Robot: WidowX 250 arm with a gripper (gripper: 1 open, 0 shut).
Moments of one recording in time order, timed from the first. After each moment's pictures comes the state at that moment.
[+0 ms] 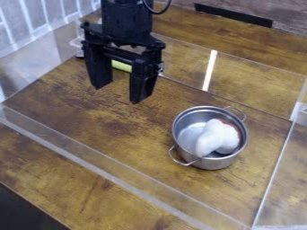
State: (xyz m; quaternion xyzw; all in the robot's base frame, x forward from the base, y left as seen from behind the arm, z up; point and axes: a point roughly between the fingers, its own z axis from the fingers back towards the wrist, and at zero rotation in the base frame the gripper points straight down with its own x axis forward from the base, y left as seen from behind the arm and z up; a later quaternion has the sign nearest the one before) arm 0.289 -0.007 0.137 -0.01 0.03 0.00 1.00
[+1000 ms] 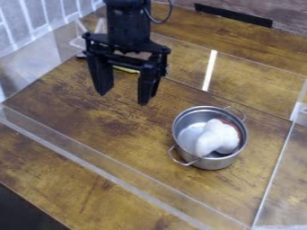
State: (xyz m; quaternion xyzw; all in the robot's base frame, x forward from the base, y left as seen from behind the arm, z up) arm 0.303 0.002 0.115 0.00 0.03 0.08 1.00
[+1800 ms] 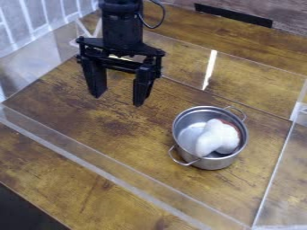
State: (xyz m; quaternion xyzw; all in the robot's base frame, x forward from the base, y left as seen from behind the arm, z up) arm 0.303 0.007 0.111 0.00 0.04 0.12 0.99
